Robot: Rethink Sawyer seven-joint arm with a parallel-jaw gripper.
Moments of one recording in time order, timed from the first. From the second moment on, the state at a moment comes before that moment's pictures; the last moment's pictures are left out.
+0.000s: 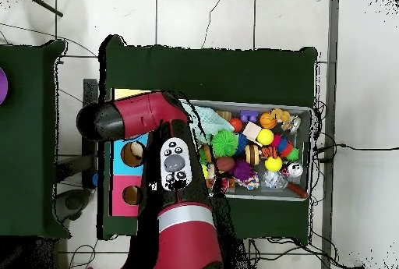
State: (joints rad) arm 0.02 -0.51 0.11 1.33 -0.22 0.63 1.28
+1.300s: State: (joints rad) arm 0.03 -0.52 0.10 1.33 -0.22 0.63 1.28
